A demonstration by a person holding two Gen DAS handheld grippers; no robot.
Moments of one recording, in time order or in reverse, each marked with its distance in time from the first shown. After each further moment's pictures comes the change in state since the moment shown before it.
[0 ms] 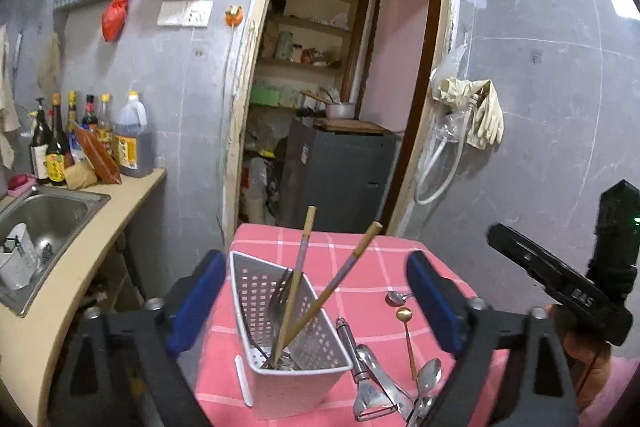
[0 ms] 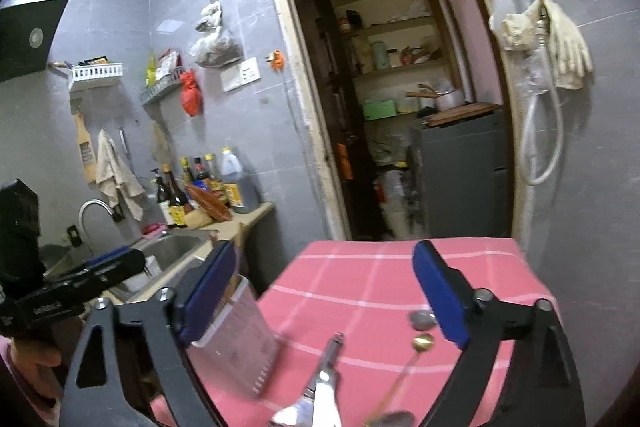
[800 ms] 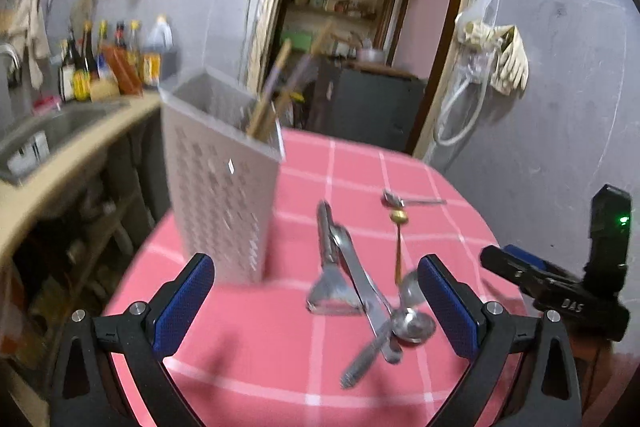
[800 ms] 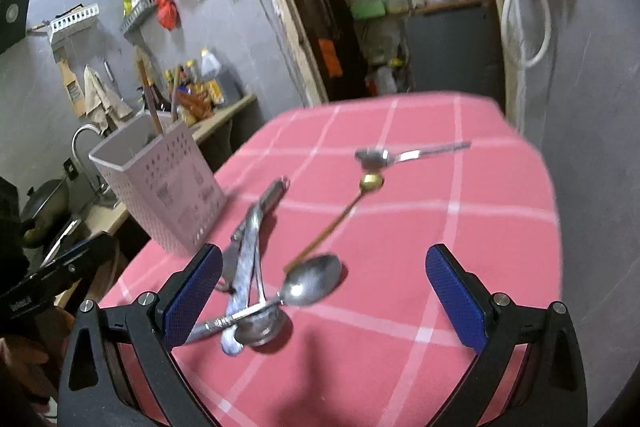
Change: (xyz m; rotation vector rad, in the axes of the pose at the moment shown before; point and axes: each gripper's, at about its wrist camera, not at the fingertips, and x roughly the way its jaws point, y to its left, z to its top) left arm 0.009 -0.054 -0.124 -0.120 0.207 0.096; right arm 0.010 -0.092 -0.119 0.069 0.364 0.054
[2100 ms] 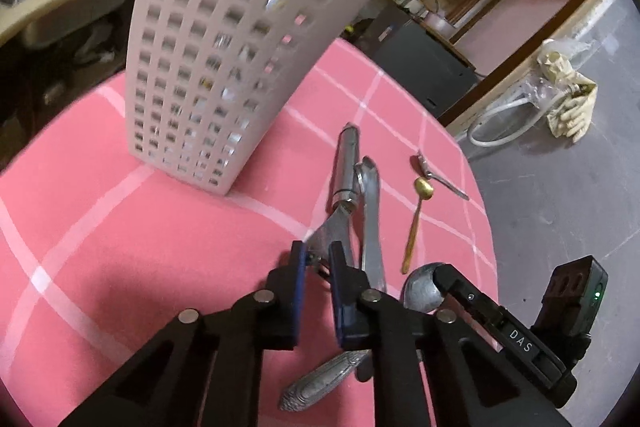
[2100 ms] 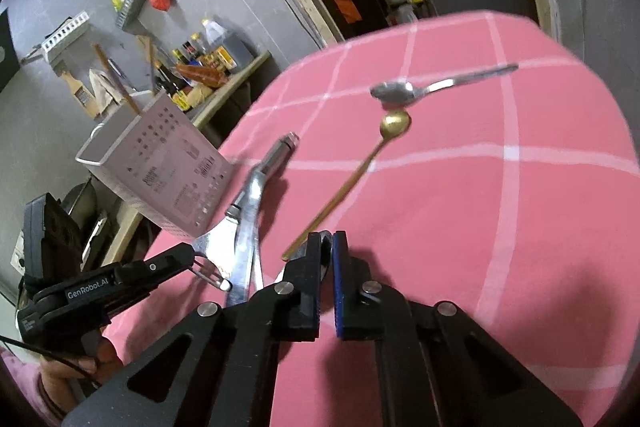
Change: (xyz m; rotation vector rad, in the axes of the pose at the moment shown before) left arm 0.078 0.019 -0.033 -0.404 0.227 -0.034; right arm 0.066 -0.009 -0.011 0.121 0.168 0.164
